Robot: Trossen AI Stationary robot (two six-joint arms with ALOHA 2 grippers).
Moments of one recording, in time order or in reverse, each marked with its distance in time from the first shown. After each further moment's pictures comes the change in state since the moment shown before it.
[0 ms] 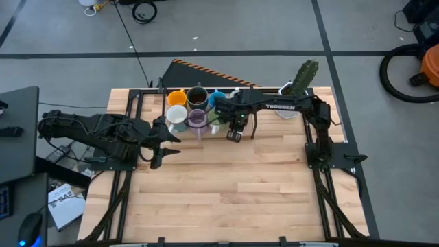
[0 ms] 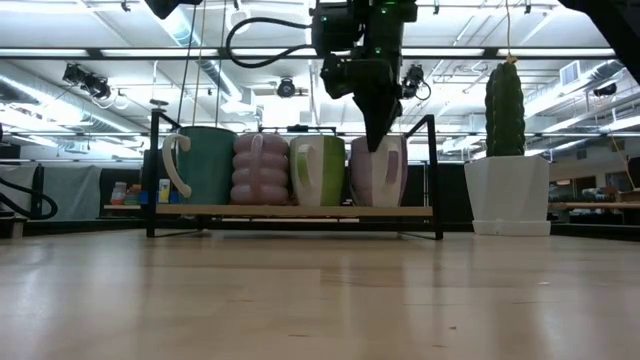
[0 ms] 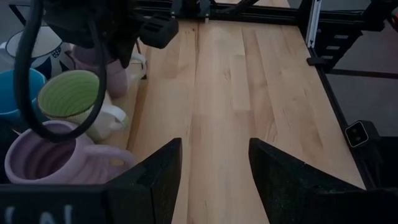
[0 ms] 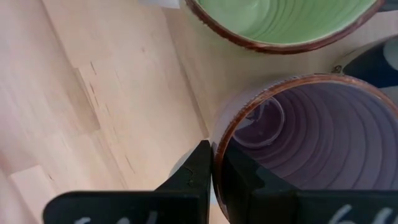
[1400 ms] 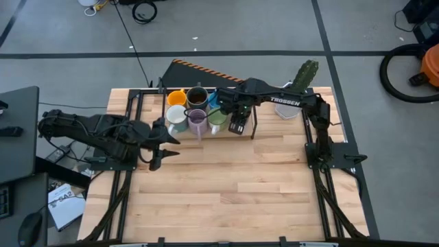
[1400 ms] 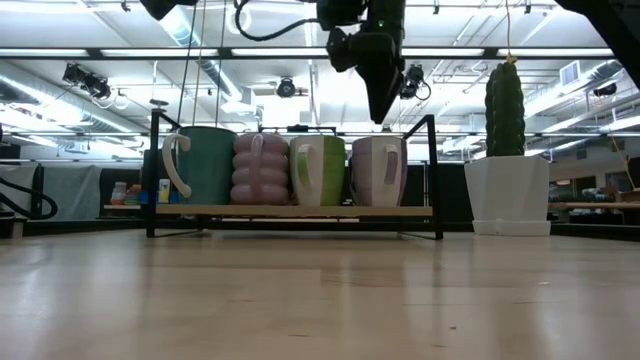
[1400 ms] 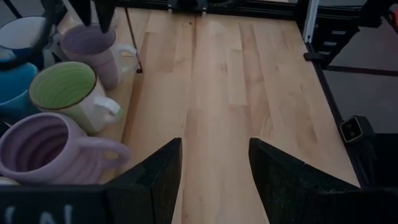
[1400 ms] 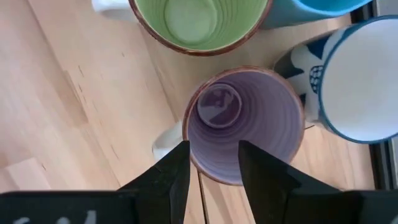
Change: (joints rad) left arm -0.018 0.000 0.000 -0.020 0.000 -0.027; right arm -0.018 0.001 0.200 -0.188 0.074 -0.012
